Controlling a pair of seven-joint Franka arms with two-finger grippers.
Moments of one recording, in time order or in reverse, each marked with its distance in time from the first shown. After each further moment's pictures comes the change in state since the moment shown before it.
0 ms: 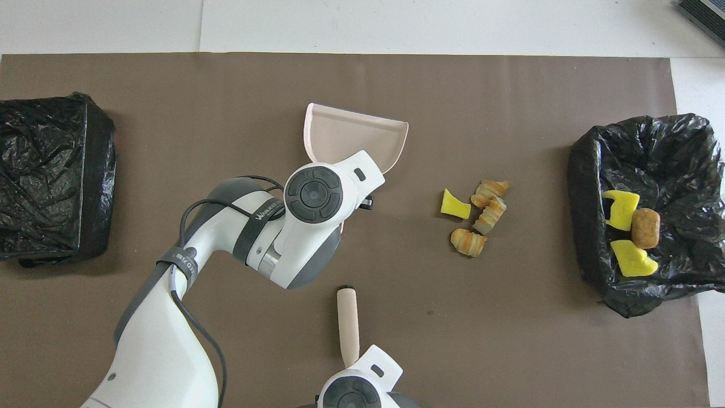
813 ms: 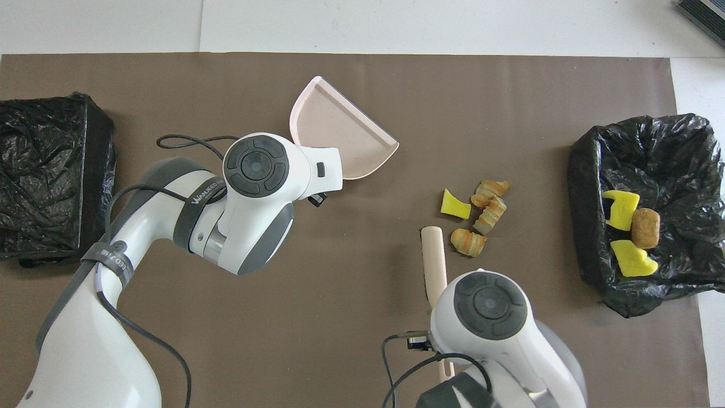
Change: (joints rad) left arm 0.097 -0.086 0.013 -0.004 0.036 -0.108 0.633; right arm -0.448 -0.188 -0.015 0.098 -0.132 -0.387 -0.304
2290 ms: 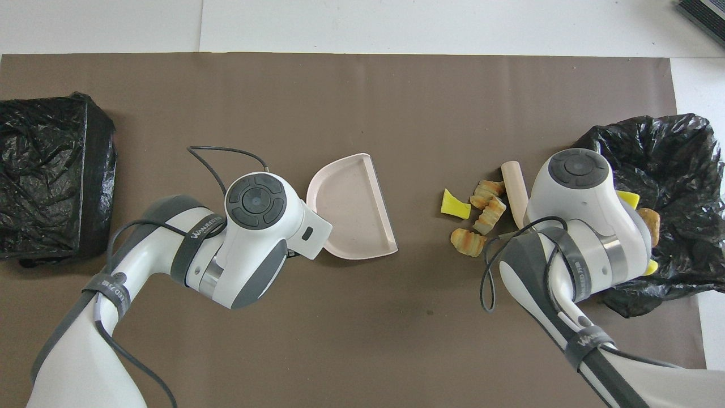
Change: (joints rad) left arm -0.001 -0.100 -0.026 -0.218 -0.023 -0.036 0.572; right arm -0.344 0.350 0.010 0.172 -0.352 0.065 -0.255
